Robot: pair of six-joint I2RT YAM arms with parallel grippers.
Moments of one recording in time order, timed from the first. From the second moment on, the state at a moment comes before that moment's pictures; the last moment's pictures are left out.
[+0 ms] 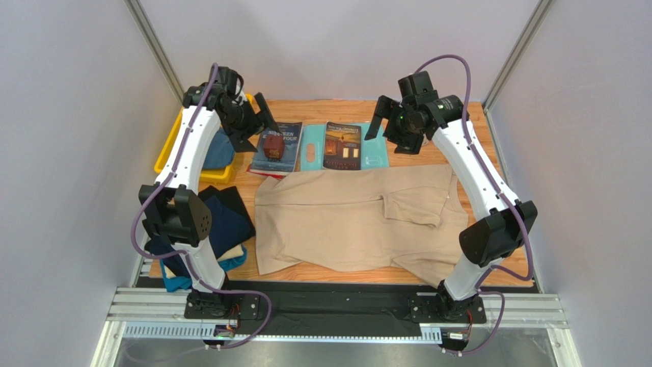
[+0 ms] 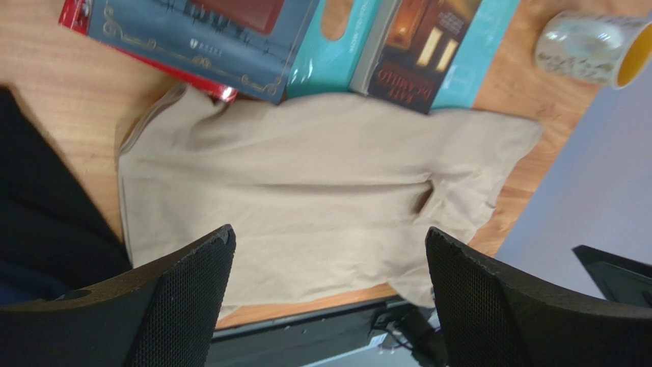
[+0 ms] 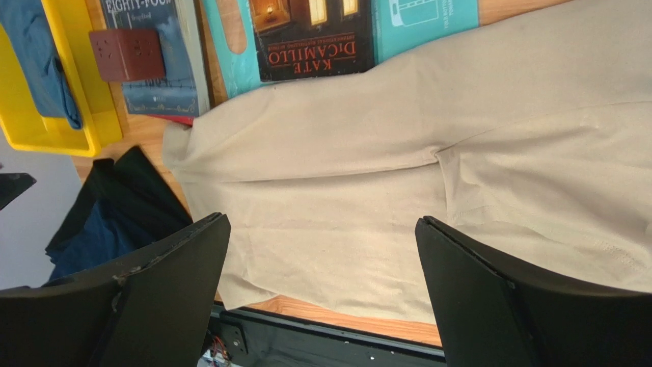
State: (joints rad) left arm -0.11 1.81 1.93 -1.13 0.32 -0.63; right arm 0.33 1.71 1.88 -1.08 -0.08 0.65
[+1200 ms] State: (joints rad) left arm -0.16 1.65 1.54 -1.14 0.33 -0.62; right arm -0.08 1.43 1.11 -0.97 -0.08 0.61
